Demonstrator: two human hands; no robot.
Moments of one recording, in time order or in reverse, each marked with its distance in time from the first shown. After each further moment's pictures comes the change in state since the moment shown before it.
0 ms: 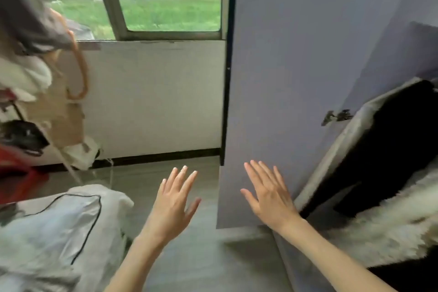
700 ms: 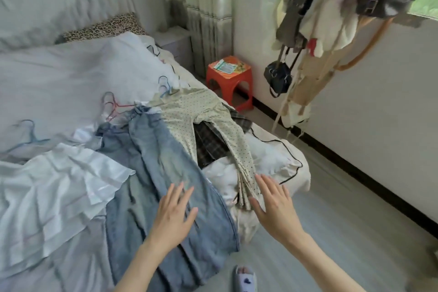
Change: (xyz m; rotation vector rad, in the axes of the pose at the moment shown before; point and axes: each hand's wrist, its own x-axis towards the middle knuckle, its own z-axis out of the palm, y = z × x) left_hand -0.390 -0.230 -0.050 -0.067 0.172 -1.185; right_hand 0.015 -0.444 0.151 0.351 -0.440 -0.800
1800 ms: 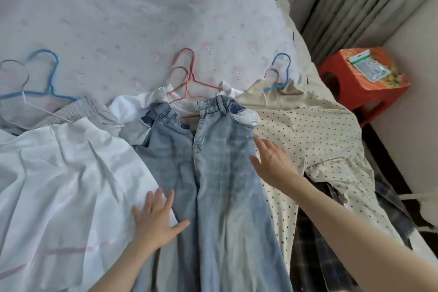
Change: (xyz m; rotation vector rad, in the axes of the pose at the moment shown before) left_hand 0.257 -0.372 0.075 -0.014 -0.414 -0.747; right_hand 0.514 -0.202 0.276 -0.240 -0.485 -0.410
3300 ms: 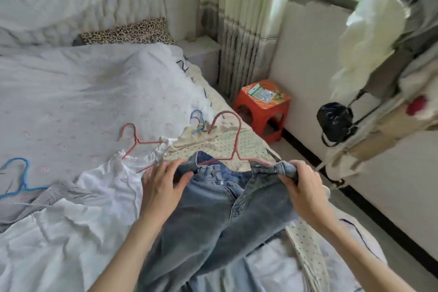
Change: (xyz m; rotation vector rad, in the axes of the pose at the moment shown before) left_hand -0.159 0.121 -0.177 -0.270 0.840 0.715; right_hand -0.287 0.038 -0.131 0.356 0.817 0.351
